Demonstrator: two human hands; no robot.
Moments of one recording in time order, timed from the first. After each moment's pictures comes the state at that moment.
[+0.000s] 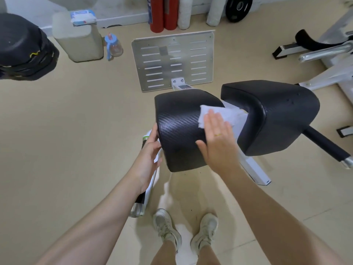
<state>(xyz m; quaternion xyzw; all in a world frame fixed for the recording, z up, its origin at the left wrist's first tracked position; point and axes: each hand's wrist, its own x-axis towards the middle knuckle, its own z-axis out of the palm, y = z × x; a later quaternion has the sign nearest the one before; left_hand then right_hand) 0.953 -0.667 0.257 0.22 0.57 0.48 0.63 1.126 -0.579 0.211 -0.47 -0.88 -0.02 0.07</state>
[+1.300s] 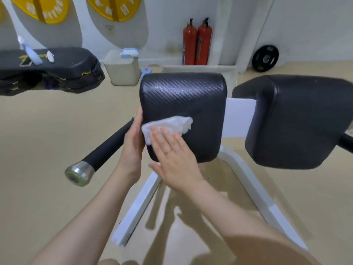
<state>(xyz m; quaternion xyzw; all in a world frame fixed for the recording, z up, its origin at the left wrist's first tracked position) 1.016 -0.692 0.138 0.34 0.56 0.67 0.35 1.118 -0.631 0.082 -0.21 -0.93 -0.14 0.26</state>
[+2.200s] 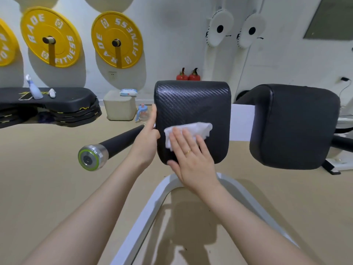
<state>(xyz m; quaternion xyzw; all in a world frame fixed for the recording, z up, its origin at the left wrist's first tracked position) 0.996 -0.691 0.116 0.44 0.63 0.58 0.27 1.126 -0.629 0.052 -0.27 -0.88 -0.24 0.31</state>
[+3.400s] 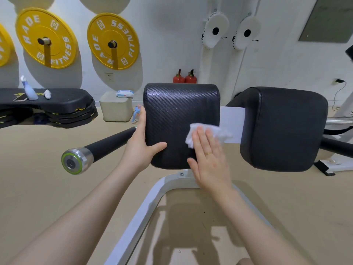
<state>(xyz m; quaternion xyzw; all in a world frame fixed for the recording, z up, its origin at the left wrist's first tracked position) 1.009 -0.693 0.111 0.47 0.71 0.50 0.16 1.178 -0.600 0.050 -0.31 -0.89 -0.11 0.33</state>
